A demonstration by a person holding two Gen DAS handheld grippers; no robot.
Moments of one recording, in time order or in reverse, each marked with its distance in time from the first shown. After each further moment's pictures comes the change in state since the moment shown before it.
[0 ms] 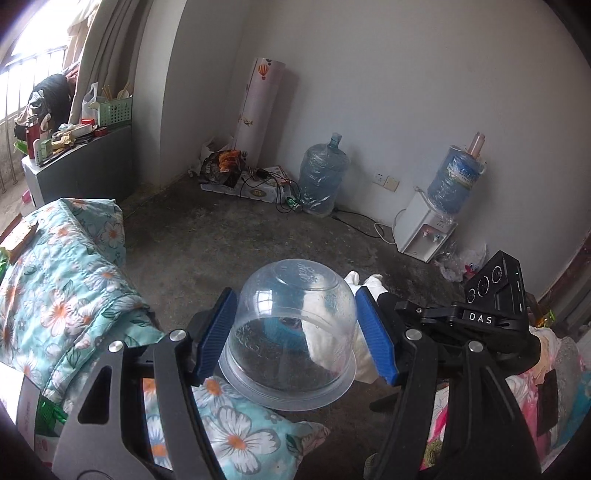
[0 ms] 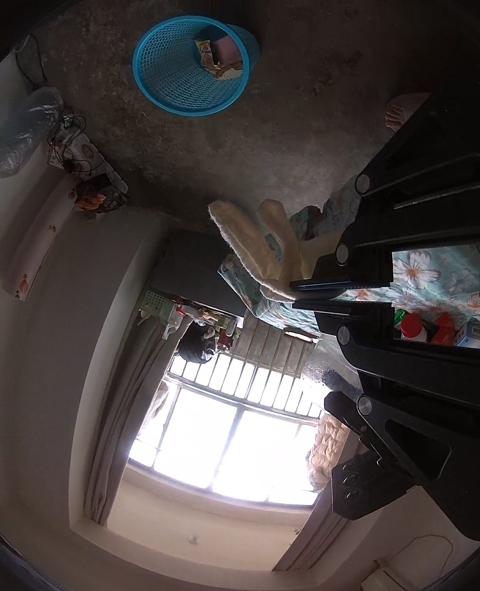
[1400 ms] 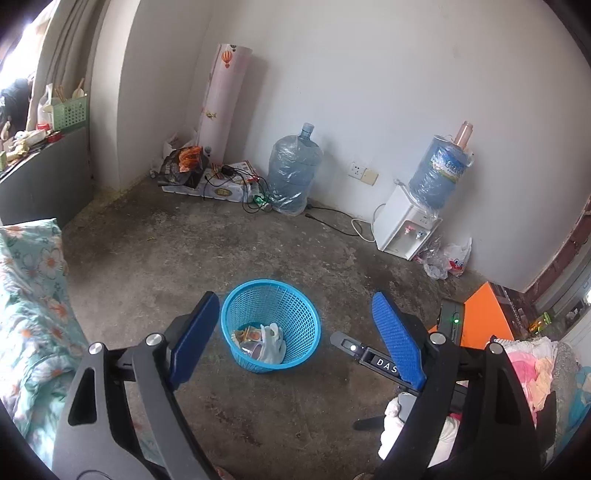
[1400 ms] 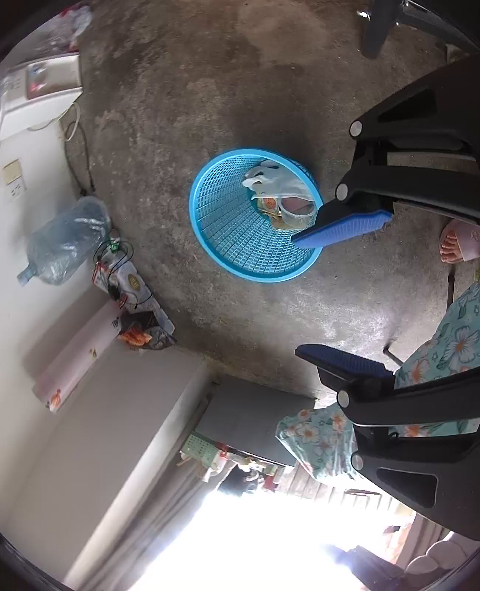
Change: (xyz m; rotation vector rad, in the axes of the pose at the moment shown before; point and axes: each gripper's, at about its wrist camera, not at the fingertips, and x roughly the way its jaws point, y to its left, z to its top) left arm 0.086 -0.047 0.040 0.030 0.016 -0.048; right arm 0.014 -0.074 0.050 -0.110 -0.146 -0.548
